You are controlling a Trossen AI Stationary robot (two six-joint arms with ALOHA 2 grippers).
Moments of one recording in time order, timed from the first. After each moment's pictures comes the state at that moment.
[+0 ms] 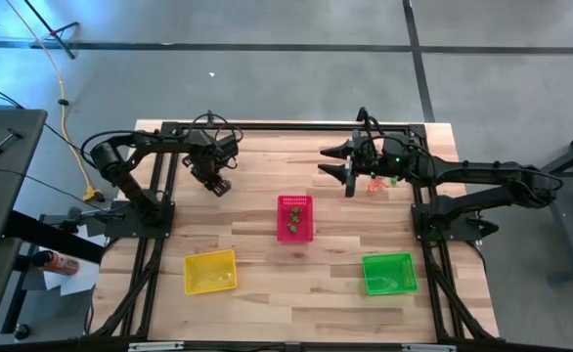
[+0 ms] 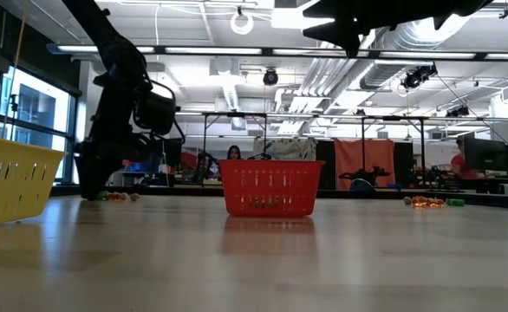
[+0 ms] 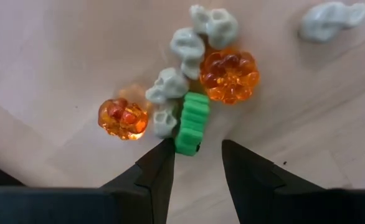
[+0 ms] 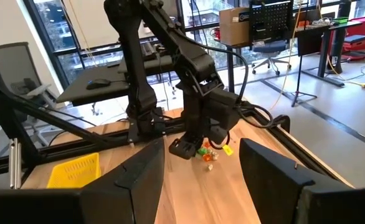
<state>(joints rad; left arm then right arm) 0.65 1.64 0.83 -0.90 -0.06 -0.20 -0.23 1.08 0.75 0.25 -0.08 0.13</state>
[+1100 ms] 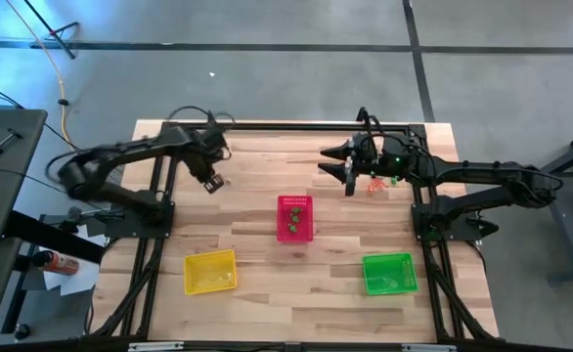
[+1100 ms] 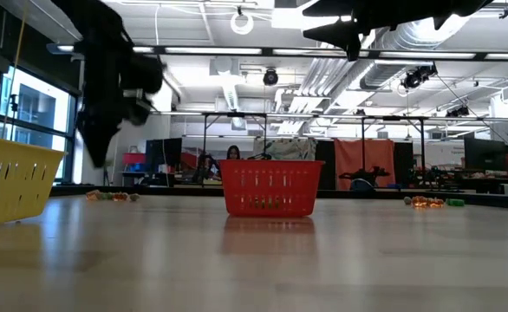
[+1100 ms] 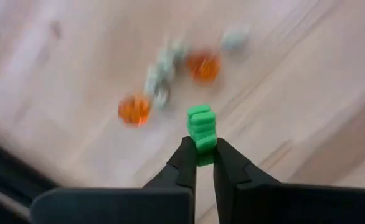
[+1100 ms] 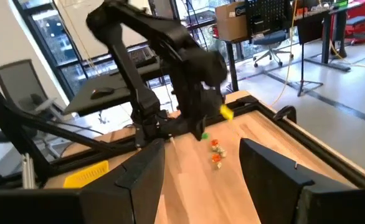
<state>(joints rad) 0.65 1.31 0.83 -0.96 -0.01 -0.07 -0.23 1.08 0.75 0.25 -0.07 0.24</state>
